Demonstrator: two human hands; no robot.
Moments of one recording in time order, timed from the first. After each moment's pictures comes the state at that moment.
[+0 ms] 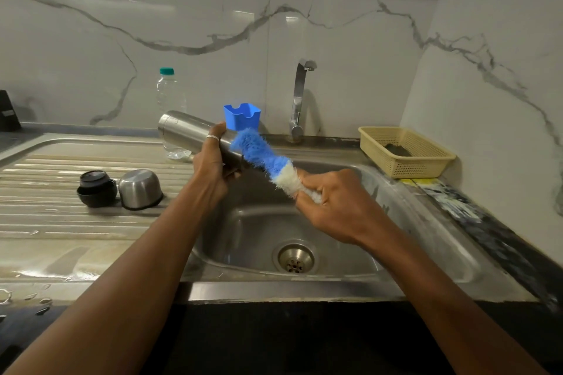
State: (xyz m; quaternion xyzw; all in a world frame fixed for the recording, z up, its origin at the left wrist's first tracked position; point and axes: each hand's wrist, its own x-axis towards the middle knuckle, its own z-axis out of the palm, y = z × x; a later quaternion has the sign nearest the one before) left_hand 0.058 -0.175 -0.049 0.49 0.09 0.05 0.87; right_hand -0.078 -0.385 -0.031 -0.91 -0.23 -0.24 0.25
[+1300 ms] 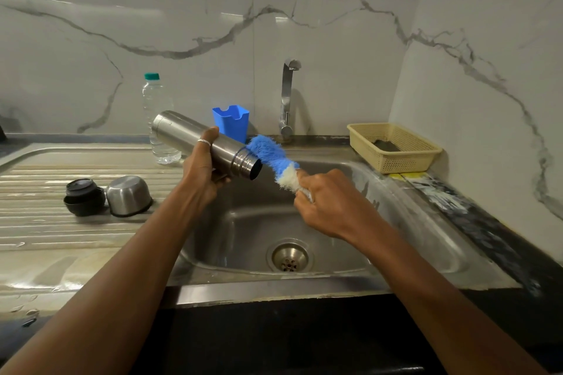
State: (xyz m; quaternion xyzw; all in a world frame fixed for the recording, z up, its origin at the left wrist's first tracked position) left_hand 0.062 -0.178 -0.053 0.52 0.09 0.05 0.85; right_hand -0.071 -0.397 -0.037 -0.94 -0.20 -0.25 0.14
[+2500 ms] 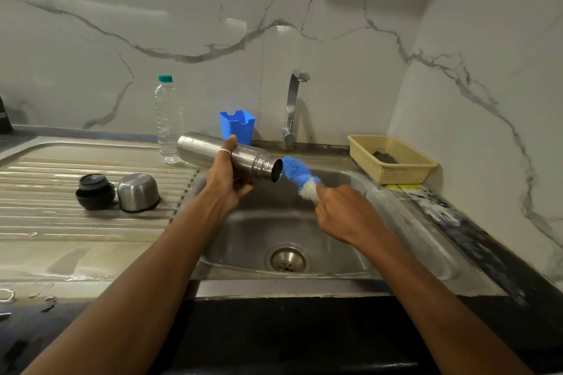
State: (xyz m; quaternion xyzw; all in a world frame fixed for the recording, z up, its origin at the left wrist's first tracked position) left_hand 0.047 -0.199 -0.057 0.46 0.11 -0.03 0.88; right_hand -0.062 -0.410 -0.052 -0.98 -0.08 -0.18 0.04
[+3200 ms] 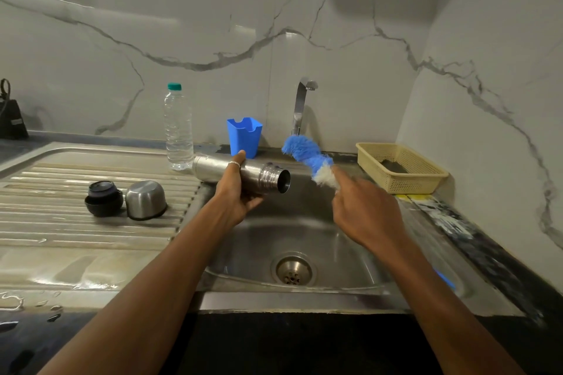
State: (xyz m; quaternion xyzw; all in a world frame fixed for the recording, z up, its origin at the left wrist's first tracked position) left_hand 0.053 -0.202 -0.064 0.46 0.13 -0.06 0.88; right_hand -0.074 -0.409 -0.027 -0.96 -0.02 -0.26 0.04
